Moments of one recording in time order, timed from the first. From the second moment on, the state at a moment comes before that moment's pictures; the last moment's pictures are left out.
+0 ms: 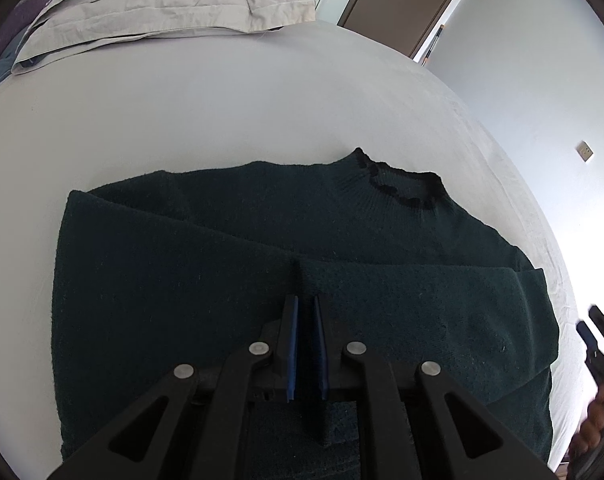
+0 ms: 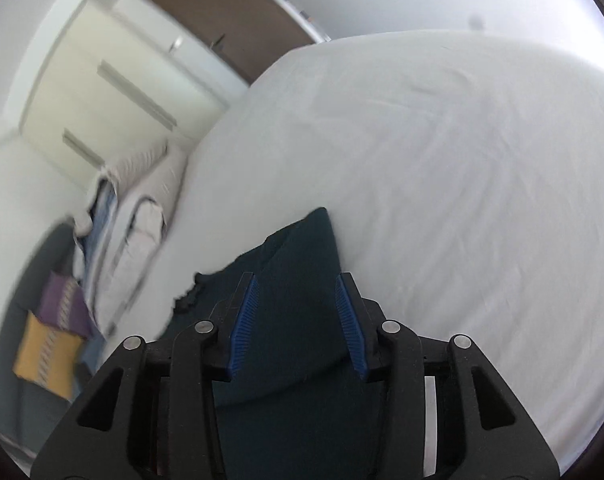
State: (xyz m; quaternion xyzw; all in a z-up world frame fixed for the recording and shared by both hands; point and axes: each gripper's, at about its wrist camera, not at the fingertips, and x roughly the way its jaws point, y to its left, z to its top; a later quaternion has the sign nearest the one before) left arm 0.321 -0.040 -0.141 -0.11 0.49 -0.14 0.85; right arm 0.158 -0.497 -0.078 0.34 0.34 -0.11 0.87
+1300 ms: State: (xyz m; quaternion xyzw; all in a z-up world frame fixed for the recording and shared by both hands) left arm 0.265 -0.010 -0.124 -0.12 0.45 -0.15 0.87; right arm 0.154 -0.446 -0.102 0.17 0.41 -0.11 0.89
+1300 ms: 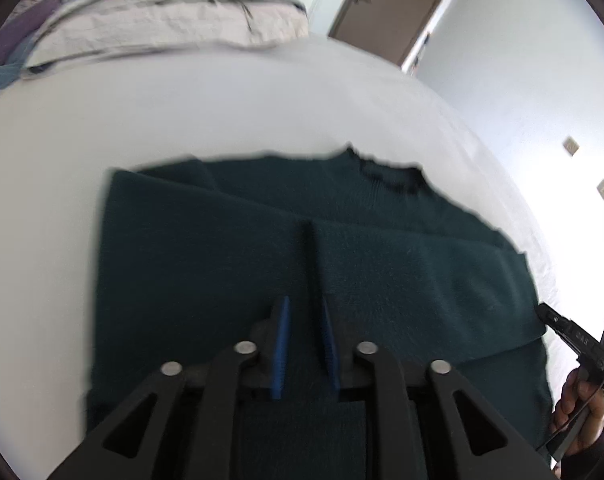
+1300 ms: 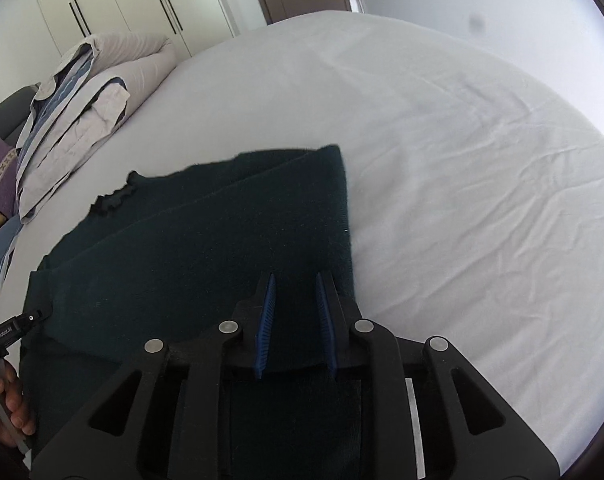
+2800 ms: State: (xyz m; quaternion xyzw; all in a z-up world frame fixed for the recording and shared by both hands) left arm -0.036 0.129 -0.159 -0.23 0.56 -0.18 0.78; right arm -0.222 -0.451 -0.116 0.30 0.46 -0.07 0.83
